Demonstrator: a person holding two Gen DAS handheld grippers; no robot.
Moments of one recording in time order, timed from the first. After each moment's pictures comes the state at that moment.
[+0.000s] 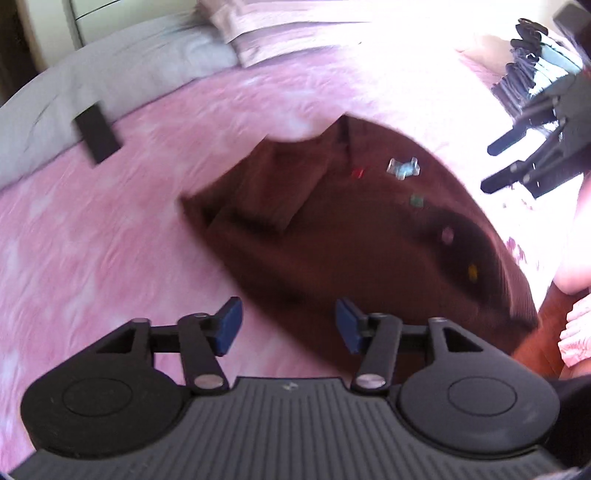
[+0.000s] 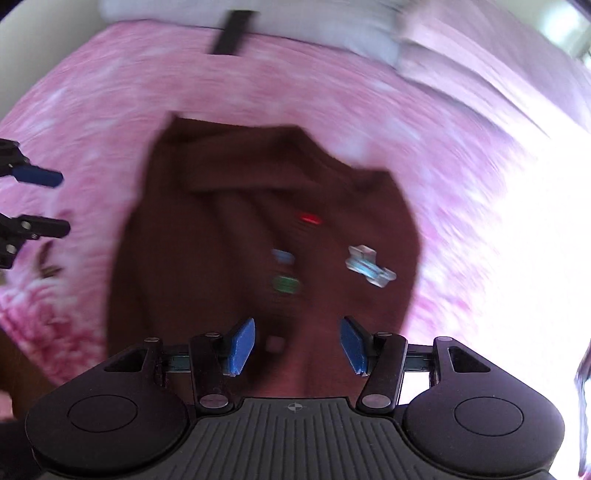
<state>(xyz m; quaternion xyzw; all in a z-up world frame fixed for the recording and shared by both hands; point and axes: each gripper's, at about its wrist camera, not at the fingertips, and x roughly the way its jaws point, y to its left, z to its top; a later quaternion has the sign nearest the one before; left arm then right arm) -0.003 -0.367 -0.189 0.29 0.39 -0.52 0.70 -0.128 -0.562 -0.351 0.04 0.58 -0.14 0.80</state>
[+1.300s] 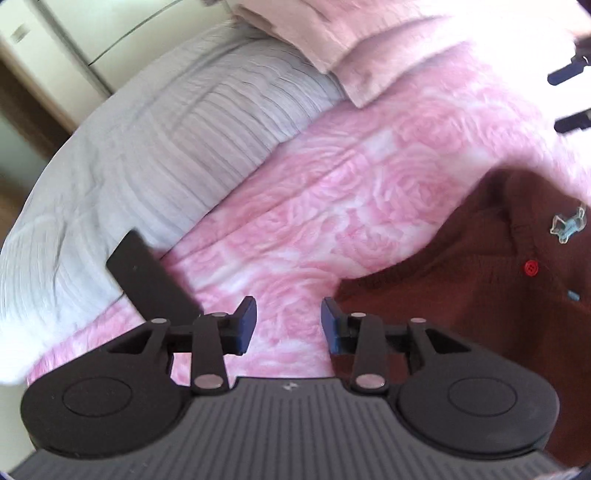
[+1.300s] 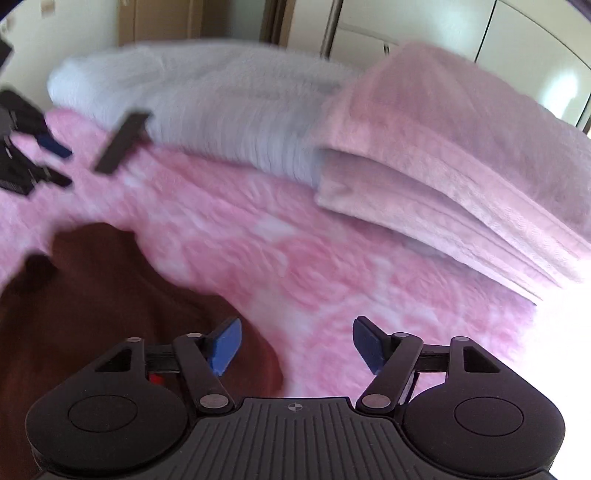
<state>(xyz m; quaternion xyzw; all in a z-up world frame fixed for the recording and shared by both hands) 0.200 -0.605 -0.199 0.39 0.33 -0.42 0.75 0.012 -0.823 -0.370 -0.02 0.43 -0.11 0.90</state>
